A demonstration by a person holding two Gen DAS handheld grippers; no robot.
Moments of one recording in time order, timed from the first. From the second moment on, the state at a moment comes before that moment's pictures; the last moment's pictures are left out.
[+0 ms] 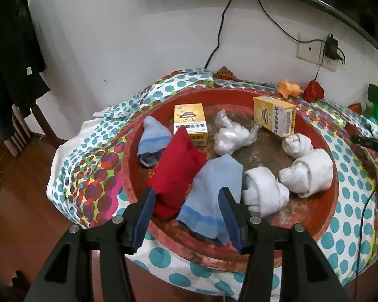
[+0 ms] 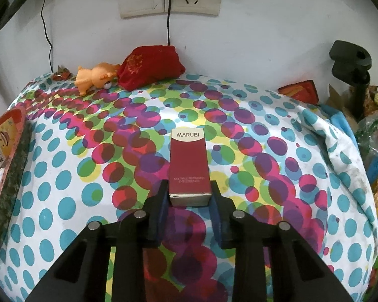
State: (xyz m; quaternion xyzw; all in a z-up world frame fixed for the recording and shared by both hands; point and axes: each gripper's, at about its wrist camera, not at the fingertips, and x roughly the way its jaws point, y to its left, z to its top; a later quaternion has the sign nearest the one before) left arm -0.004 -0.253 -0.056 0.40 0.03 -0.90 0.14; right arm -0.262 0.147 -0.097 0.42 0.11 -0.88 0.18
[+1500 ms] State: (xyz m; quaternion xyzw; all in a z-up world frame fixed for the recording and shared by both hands) left arm 0.001 -0.262 -0.068 0.42 0.07 -0.89 0.13; right arm -0.114 0.048 -0.042 0.38 0.15 -0.88 0.25
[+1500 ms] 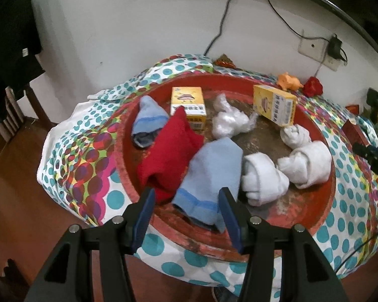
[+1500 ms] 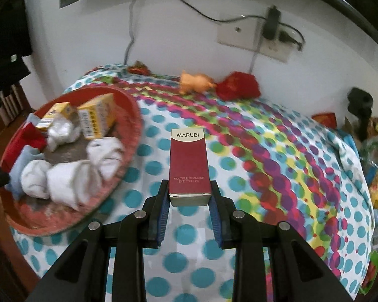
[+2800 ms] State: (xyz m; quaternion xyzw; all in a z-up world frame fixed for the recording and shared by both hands) left arm 0.007 -0.281 -0.060 0.41 0.04 -0.89 0.20; right arm -0.078 -0.151 -0.080 0.42 0.21 -0.81 0.36
